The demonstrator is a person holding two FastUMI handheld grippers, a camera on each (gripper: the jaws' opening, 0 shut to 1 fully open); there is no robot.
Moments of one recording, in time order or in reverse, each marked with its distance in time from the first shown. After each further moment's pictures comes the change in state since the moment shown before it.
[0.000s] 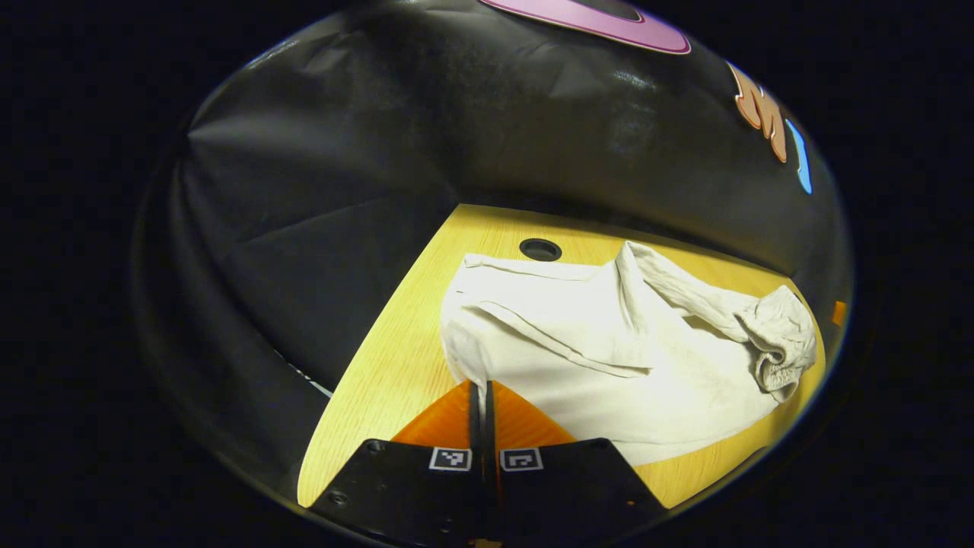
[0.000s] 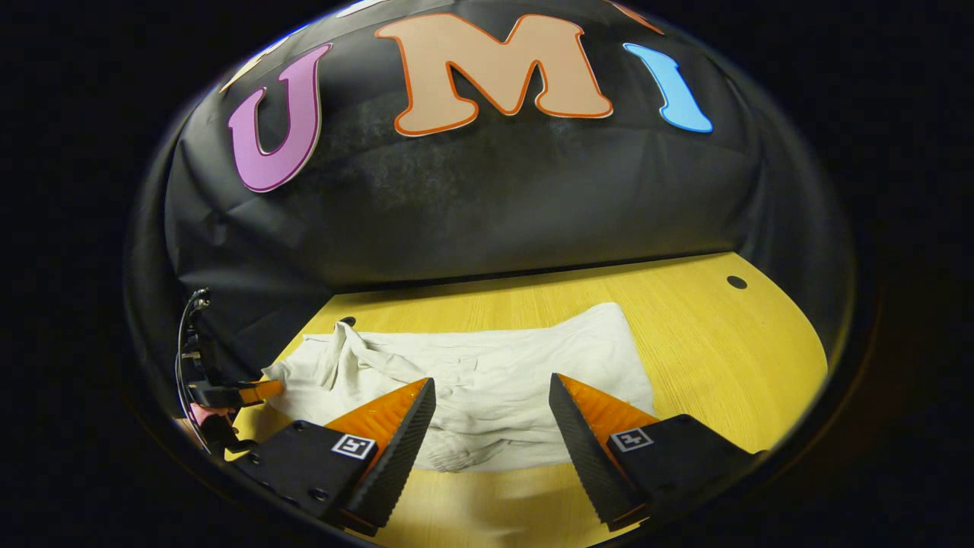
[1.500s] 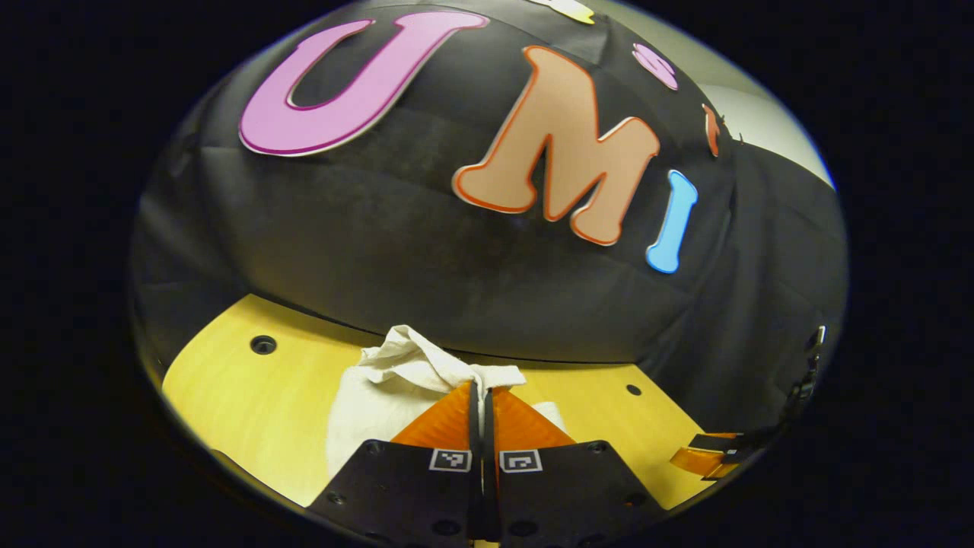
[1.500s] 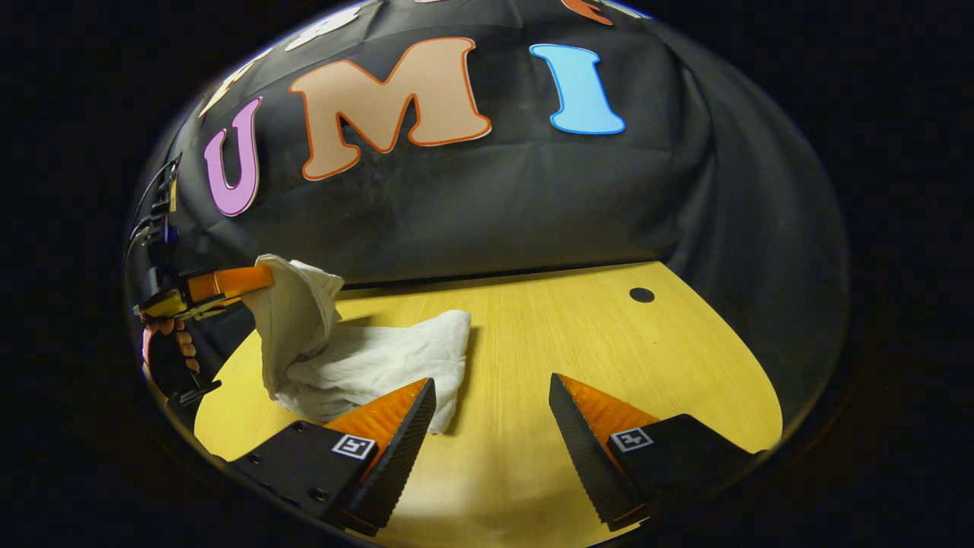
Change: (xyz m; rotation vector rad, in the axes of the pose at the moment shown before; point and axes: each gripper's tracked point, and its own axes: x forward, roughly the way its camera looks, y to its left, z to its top) left arm -0.117 -0.401 0.138 -0.062 -0.302 -0.443; right arm -0.073 -0.222 0.027 -0.018 -0.011 -0.059
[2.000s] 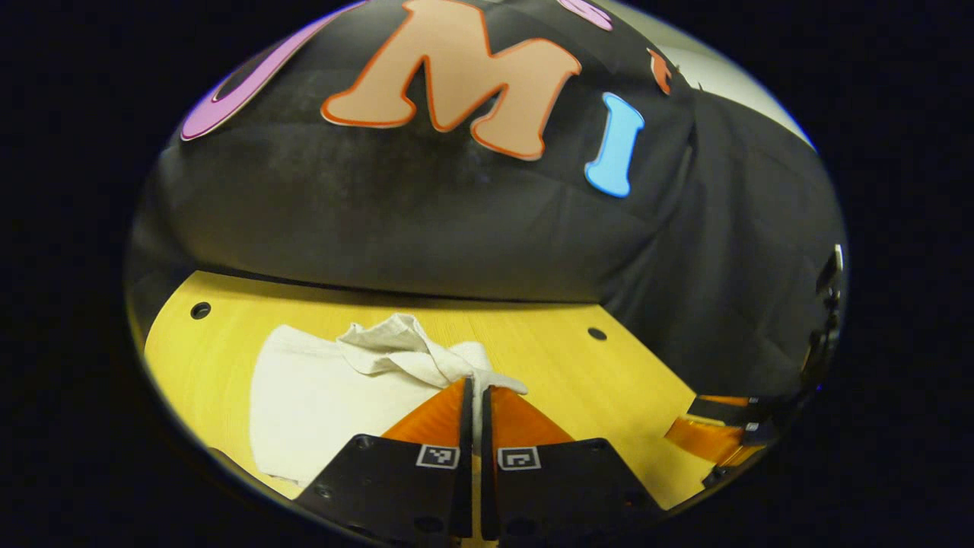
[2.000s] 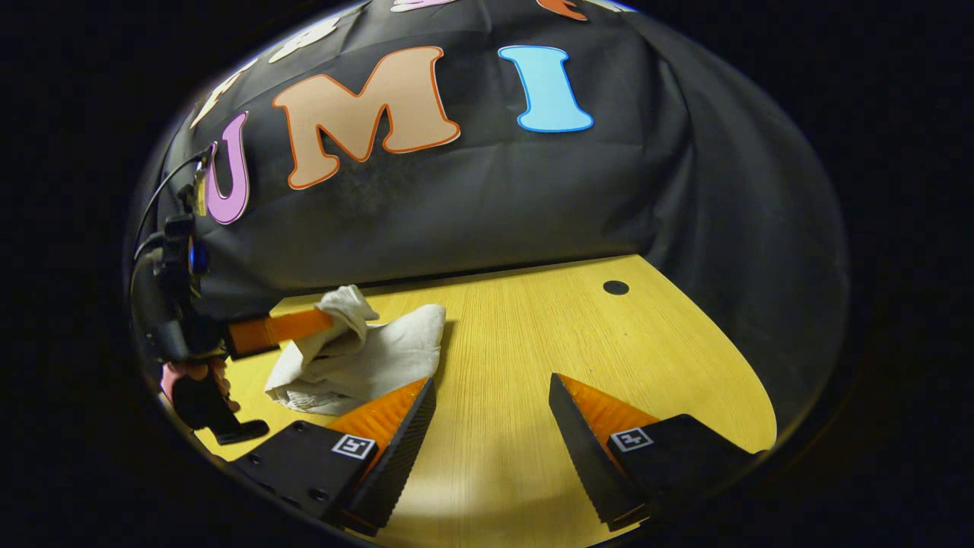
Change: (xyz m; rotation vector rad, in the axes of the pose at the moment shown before) left arm 0.023 -0.096 -0.114 0.121 0.222 -0.082; right arm -0.023 -0.039 -0.008 0.030 -0.007 -0.015
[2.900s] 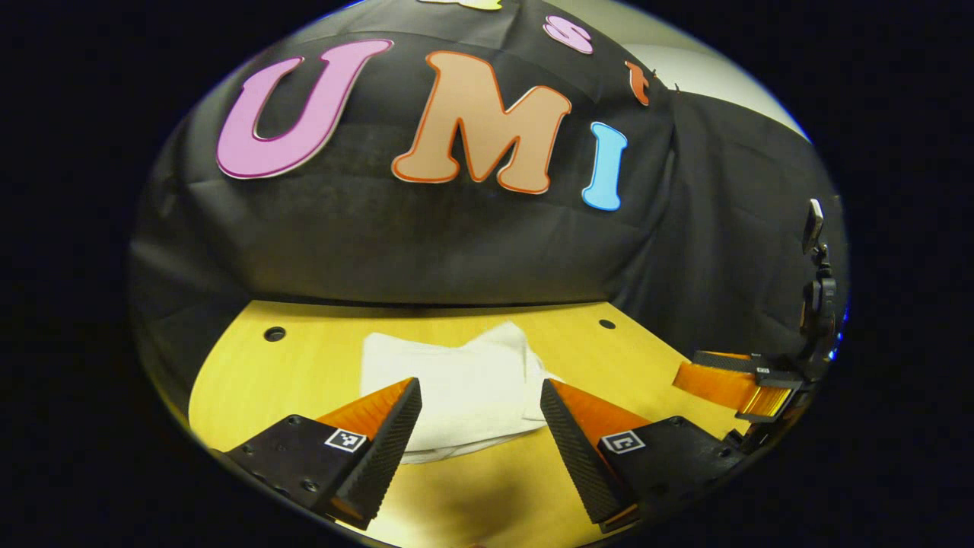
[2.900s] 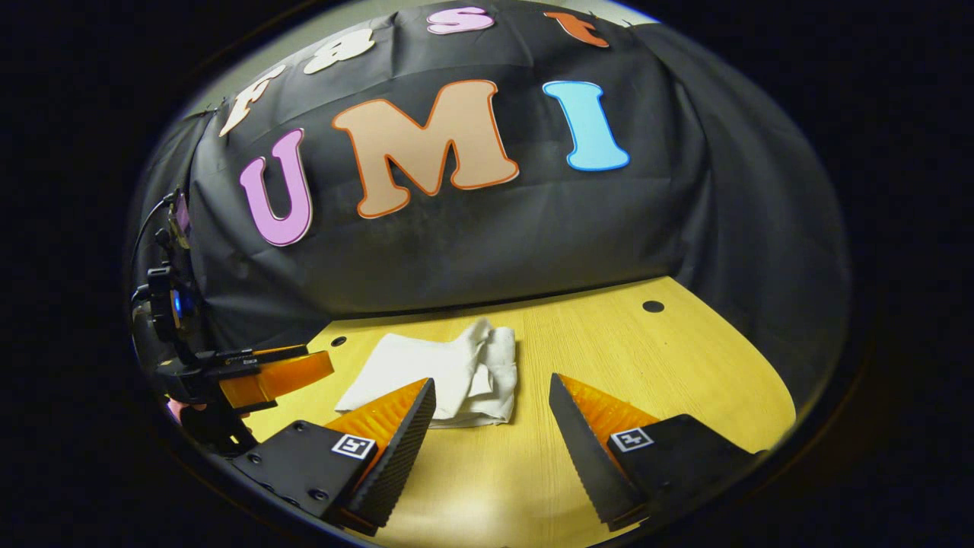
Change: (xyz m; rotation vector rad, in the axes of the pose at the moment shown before) left arm -0.143 0.073 0.023 0.073 -0.103 0.084; right arm -0.072 0.107 0.022 0.013 -0.127 0.085
